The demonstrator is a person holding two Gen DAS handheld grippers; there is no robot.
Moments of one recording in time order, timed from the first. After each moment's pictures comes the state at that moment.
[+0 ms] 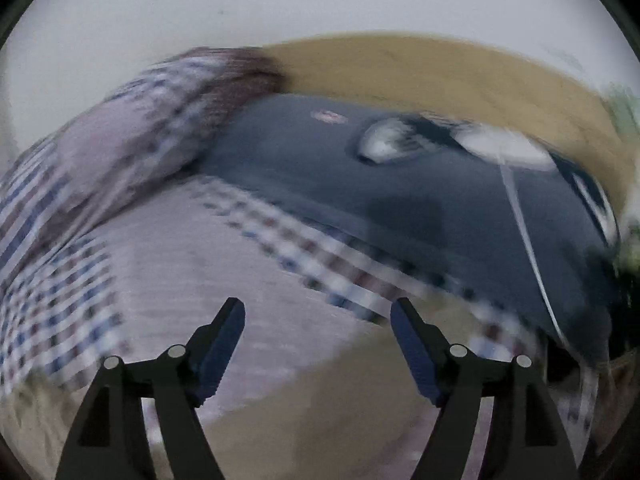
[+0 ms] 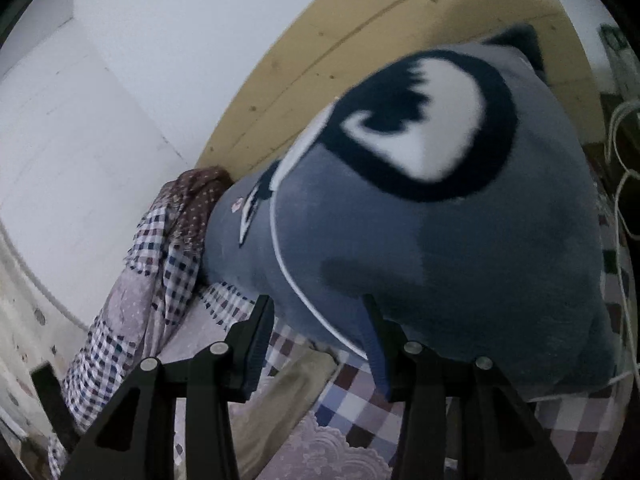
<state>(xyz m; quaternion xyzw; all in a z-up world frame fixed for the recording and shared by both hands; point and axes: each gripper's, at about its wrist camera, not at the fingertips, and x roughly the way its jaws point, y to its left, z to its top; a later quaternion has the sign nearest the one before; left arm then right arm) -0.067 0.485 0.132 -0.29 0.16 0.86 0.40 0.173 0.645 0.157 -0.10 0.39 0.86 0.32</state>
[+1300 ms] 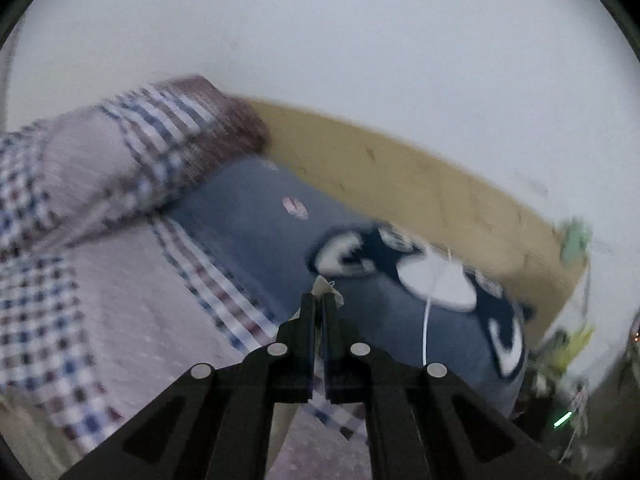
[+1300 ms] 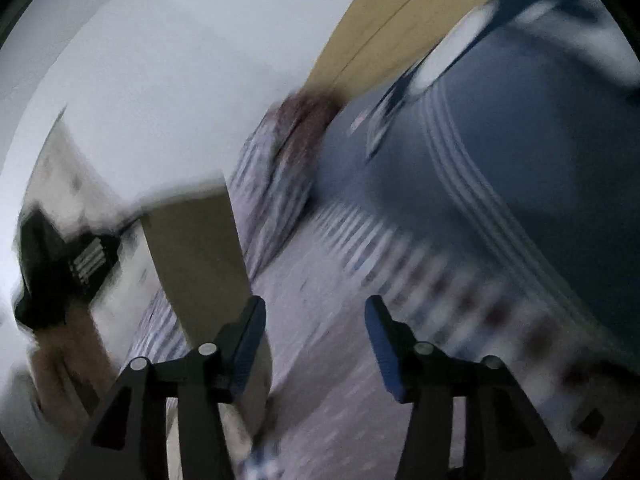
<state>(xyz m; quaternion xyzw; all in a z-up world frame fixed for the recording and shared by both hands) -0.109 0.411 0.300 -0.26 -0.05 0.87 0.42 0.088 0.606 0.150 -0.17 0.39 0.91 0.05</state>
